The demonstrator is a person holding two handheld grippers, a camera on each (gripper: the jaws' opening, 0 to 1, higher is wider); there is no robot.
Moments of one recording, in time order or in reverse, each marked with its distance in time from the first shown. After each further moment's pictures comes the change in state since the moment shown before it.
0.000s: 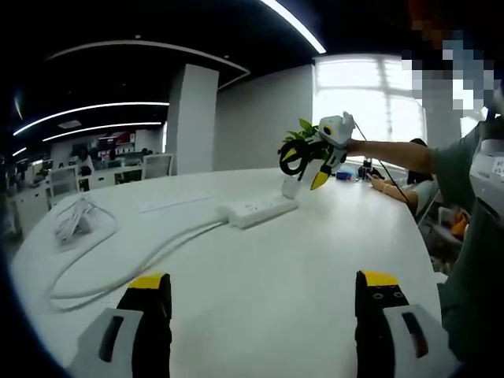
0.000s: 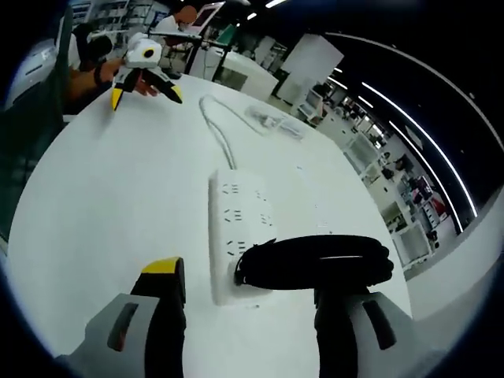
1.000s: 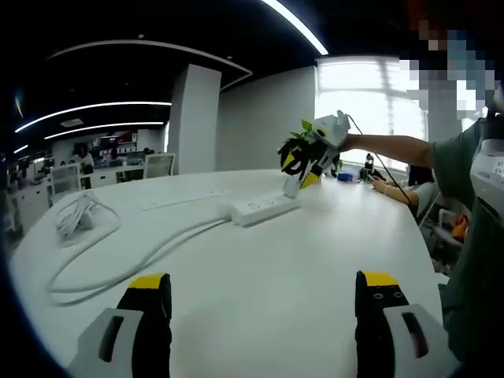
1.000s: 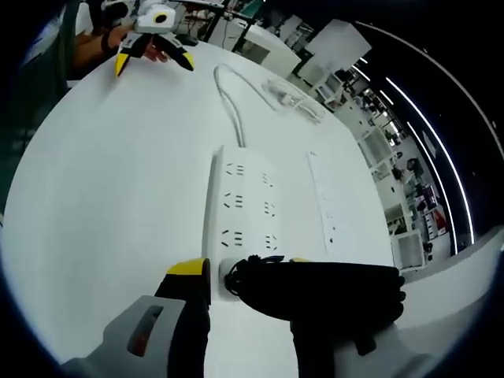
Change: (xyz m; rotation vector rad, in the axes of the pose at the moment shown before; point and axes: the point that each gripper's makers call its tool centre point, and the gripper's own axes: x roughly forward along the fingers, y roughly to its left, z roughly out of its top) left arm -0.002 0.003 -0.004 -0.012 -0.008 0.005; right arm 0.017 -0.007 -0.009 -0.141 0.161 0.045
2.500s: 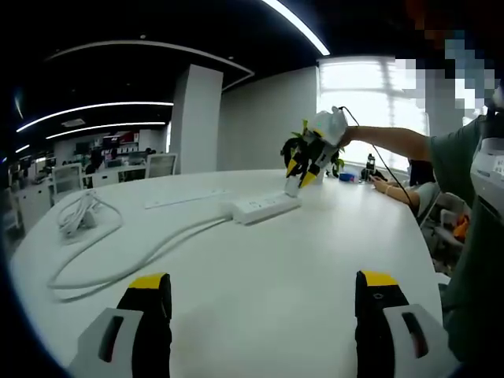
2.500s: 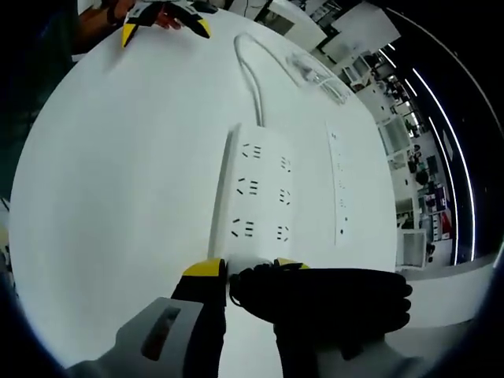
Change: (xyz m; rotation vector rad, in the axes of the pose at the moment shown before) left arm -0.005 0.001 -0.004 -0.002 -0.001 0.011; right arm 0.005 0.011 -0.002 -0.078 0.179 0.093
